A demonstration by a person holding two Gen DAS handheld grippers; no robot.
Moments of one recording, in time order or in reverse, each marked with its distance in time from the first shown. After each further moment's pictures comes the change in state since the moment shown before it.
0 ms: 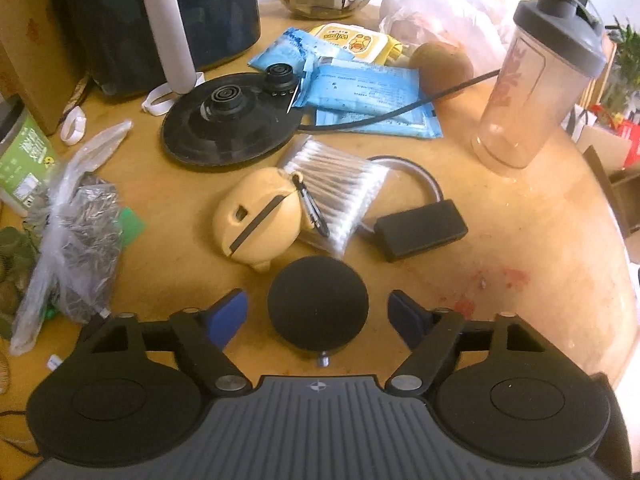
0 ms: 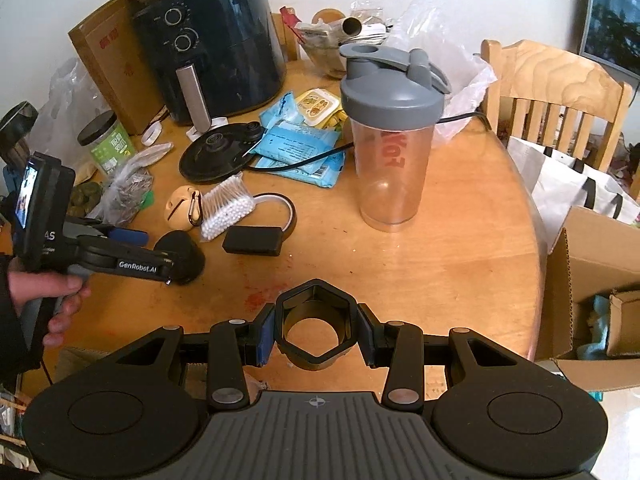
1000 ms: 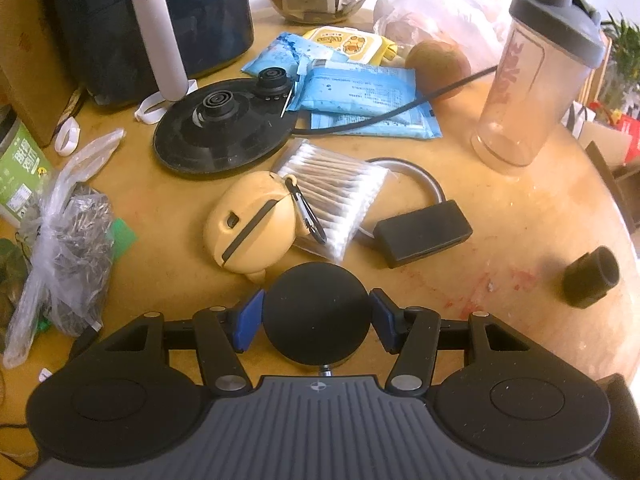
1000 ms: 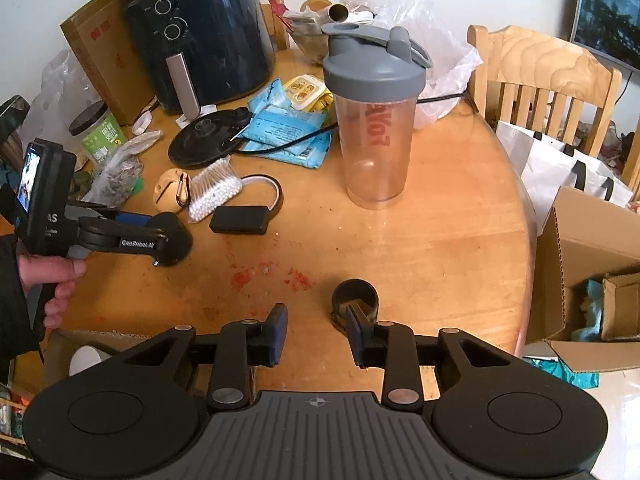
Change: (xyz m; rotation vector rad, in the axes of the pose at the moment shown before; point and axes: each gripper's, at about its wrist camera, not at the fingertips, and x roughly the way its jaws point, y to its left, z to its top) left arm 0.007 -0.005 -0.003 0.016 -0.035 0.024; right arm 0.002 -0.008 -0.018 -0.003 0.016 -0.016
